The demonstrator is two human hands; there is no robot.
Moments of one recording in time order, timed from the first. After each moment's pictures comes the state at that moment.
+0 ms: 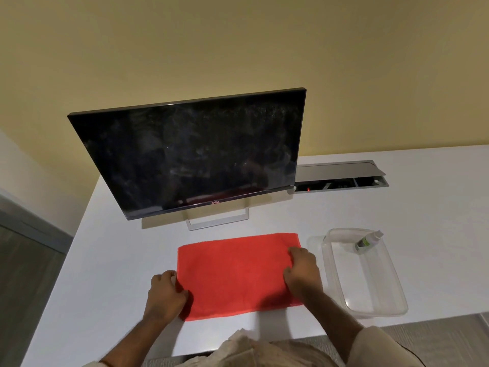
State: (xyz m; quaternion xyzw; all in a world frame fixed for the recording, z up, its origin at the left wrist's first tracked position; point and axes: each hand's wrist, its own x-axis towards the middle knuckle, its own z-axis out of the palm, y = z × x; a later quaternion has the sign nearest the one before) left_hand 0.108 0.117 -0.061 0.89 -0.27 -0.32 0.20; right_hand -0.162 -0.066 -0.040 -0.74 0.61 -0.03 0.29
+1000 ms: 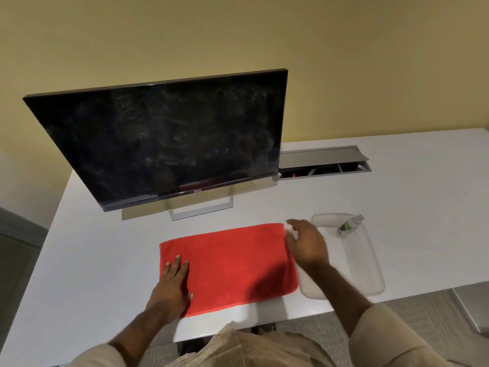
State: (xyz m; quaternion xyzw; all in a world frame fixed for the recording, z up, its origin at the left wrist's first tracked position) left_hand 0.083 0.111 -0.109 0.81 -0.49 -0.31 -0.01; right_hand -0.196 -0.102 -0.014 -0.77 0.56 -0.15 0.24
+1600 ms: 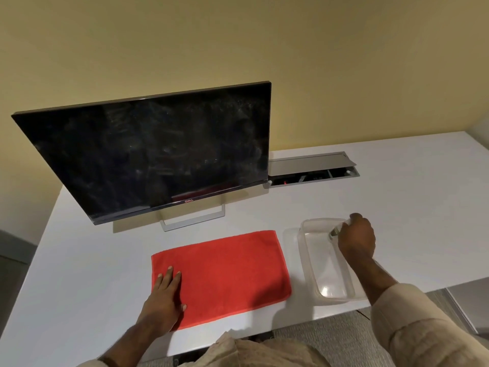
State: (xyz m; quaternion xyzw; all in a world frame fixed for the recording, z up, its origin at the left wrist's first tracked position) left_hand 0.084 0.109 -0.109 0.81 -0.49 -0.31 -0.02; right_hand -0.288 -0.172 0.003 -0.60 0.77 -0.18 0.16
